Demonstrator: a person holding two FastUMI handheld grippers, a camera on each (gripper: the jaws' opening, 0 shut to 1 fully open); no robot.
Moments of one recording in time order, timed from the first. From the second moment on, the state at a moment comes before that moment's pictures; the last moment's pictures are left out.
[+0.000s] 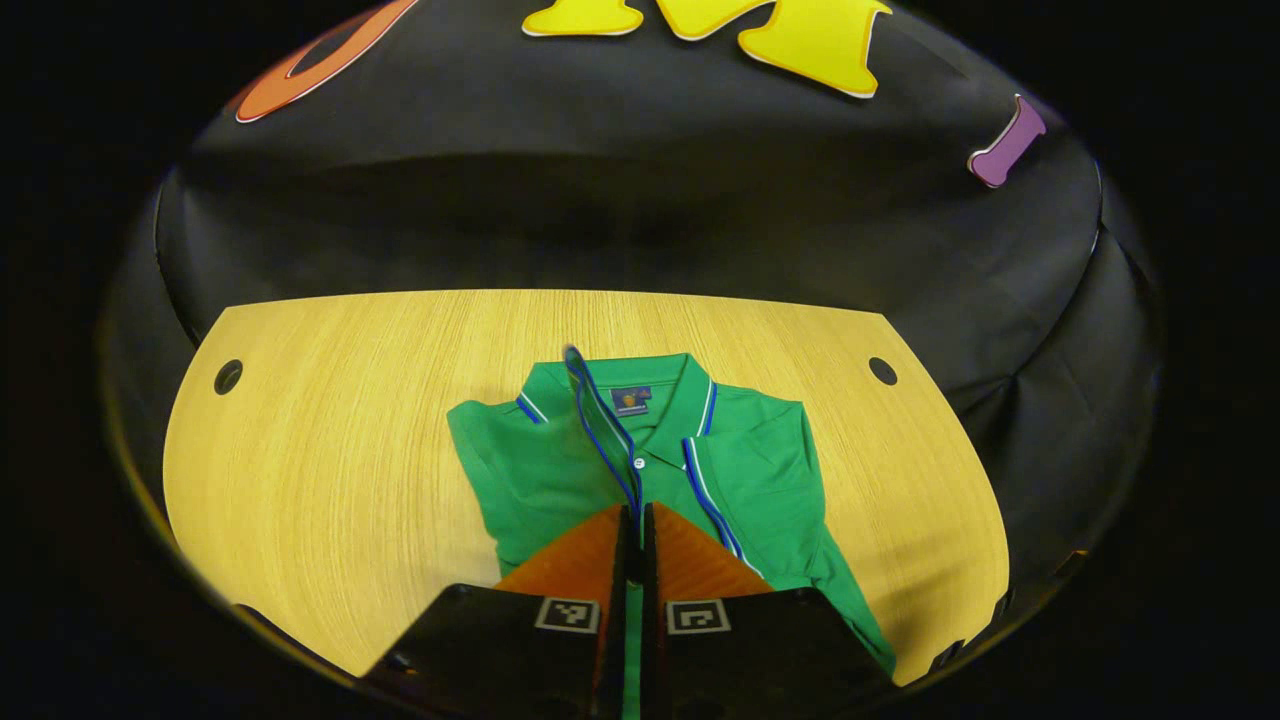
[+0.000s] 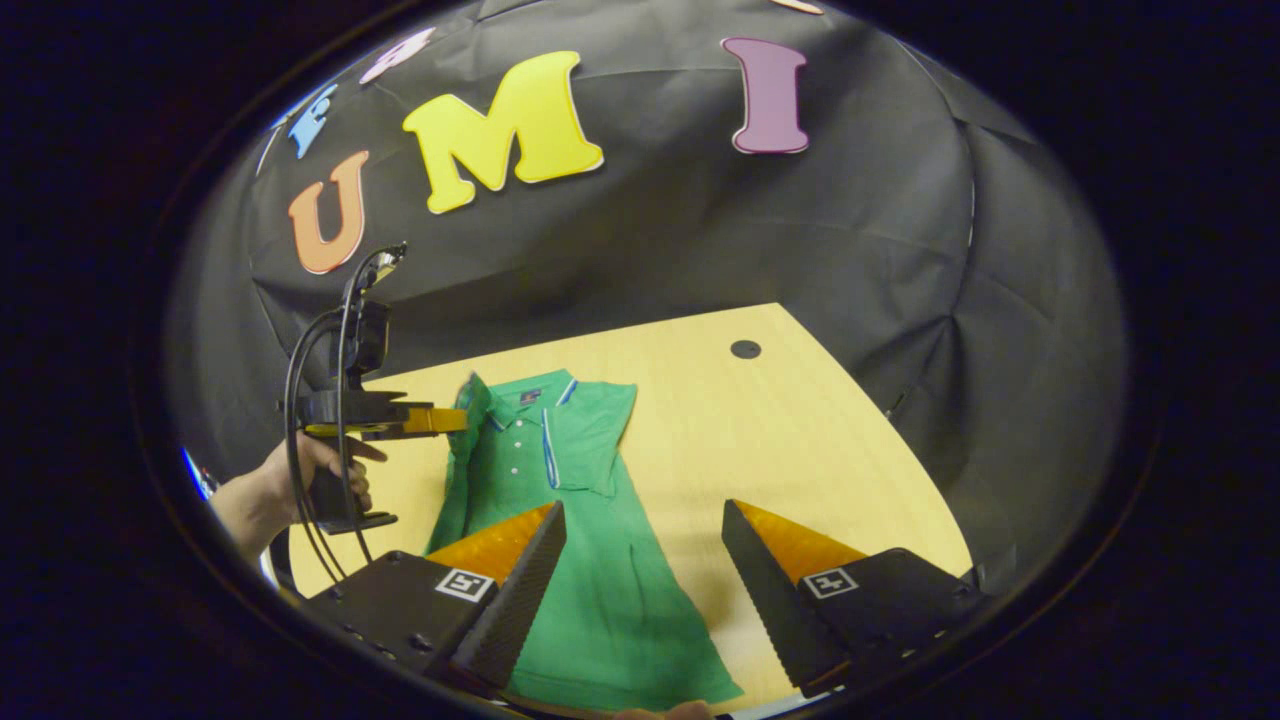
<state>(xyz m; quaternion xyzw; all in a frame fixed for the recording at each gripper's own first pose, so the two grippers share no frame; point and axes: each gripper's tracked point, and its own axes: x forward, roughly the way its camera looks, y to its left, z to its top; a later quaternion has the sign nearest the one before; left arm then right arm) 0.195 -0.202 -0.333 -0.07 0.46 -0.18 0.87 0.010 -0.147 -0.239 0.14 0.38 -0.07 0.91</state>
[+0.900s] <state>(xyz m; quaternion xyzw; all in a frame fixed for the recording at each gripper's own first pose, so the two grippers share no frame) 0.075 -0.086 -0.179 -0.04 0.29 -0.10 0.95 0.004 -0.117 -0.196 0.02 0.31 0.05 0.95</state>
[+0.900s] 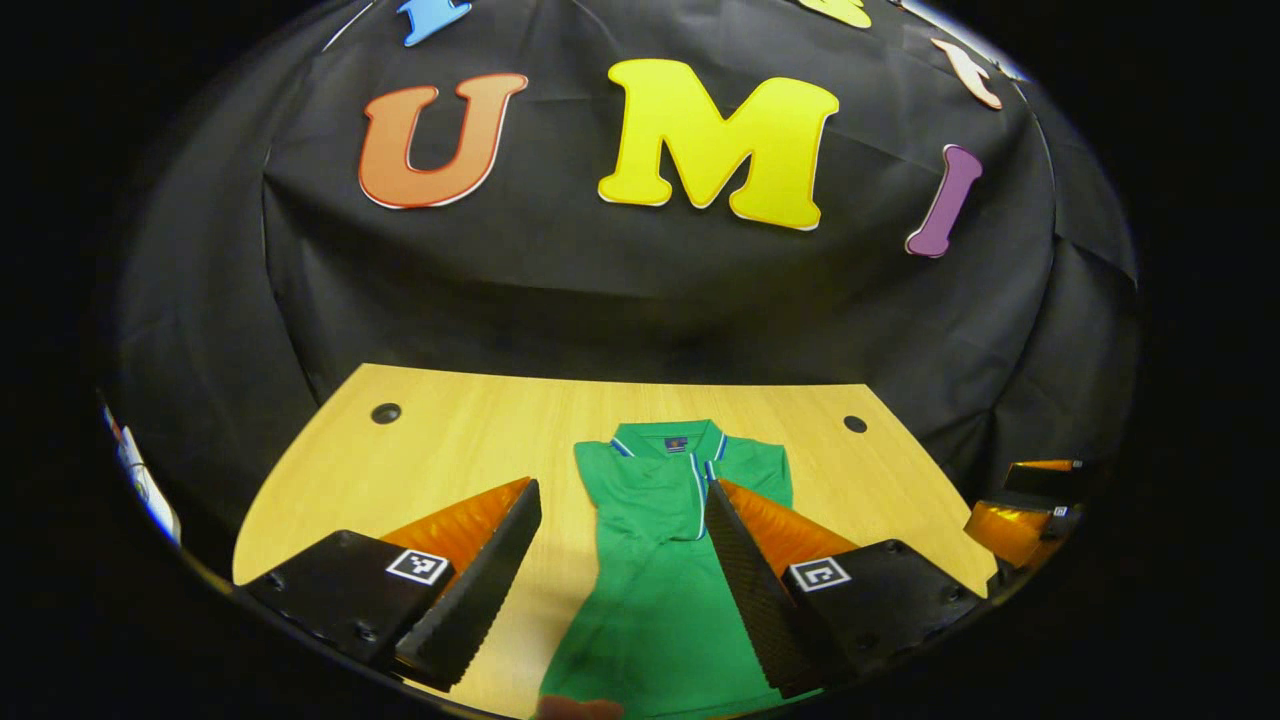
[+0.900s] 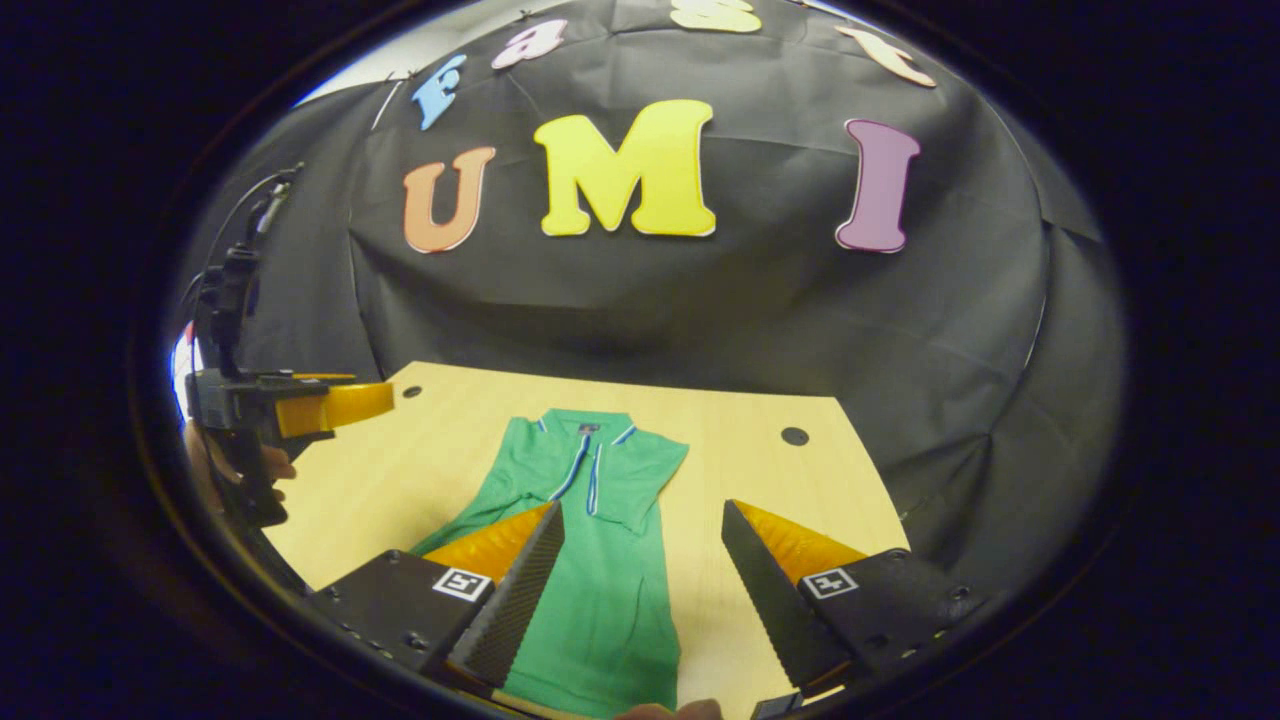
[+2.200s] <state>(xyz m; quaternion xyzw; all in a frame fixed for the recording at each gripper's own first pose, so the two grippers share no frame) -0.166 -0.029 -0.382 -0.02 0.59 -0.12 0.80 -0.200 -0.148 -0.400 0.00 0.62 0.03 0.78</state>
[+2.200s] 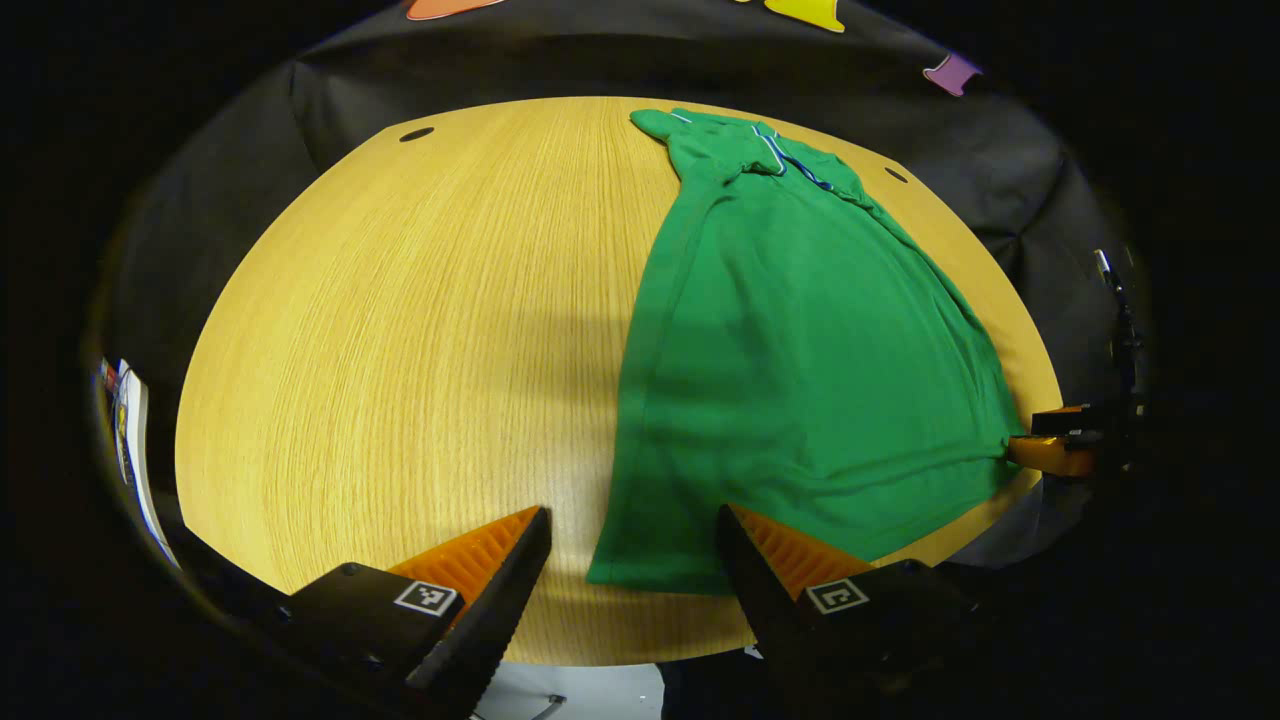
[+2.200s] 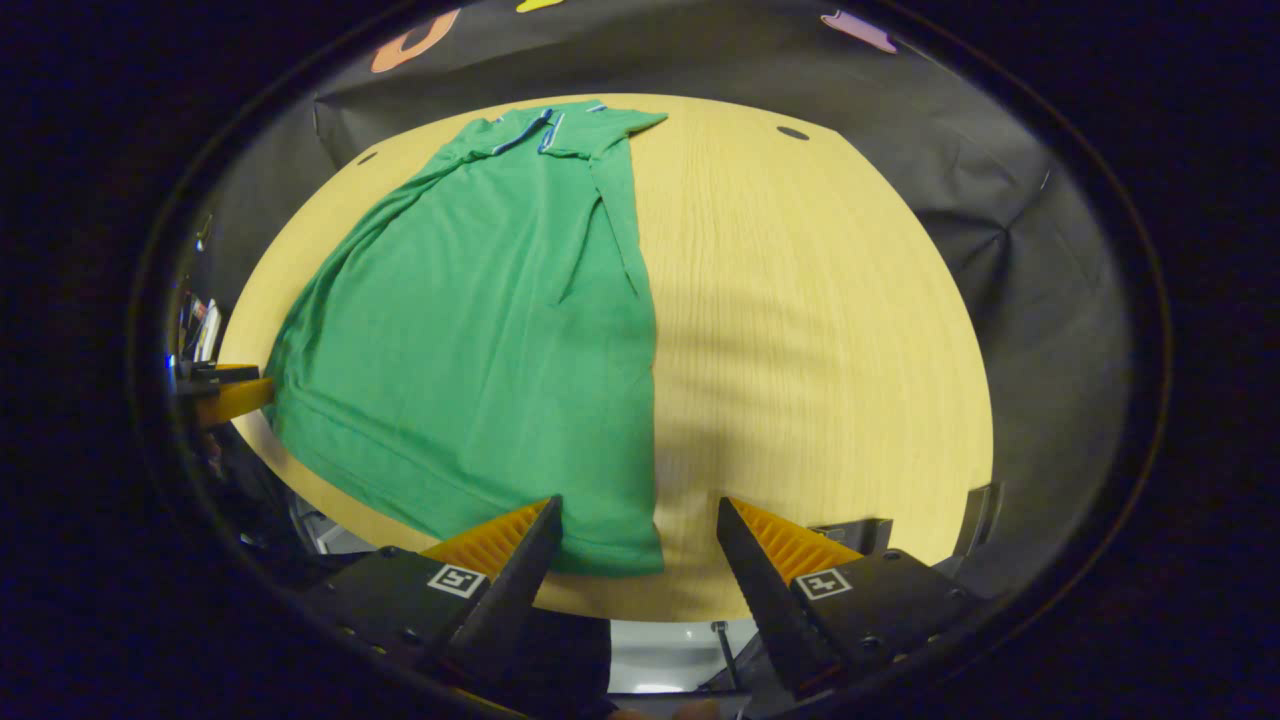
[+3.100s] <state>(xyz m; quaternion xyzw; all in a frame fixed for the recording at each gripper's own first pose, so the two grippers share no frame) -0.185 -0.059 -0.377 -0.05 0.66 -0.12 0.74 -0.198 -0.123 -0.391 0.04 0.65 0.07 0.76</state>
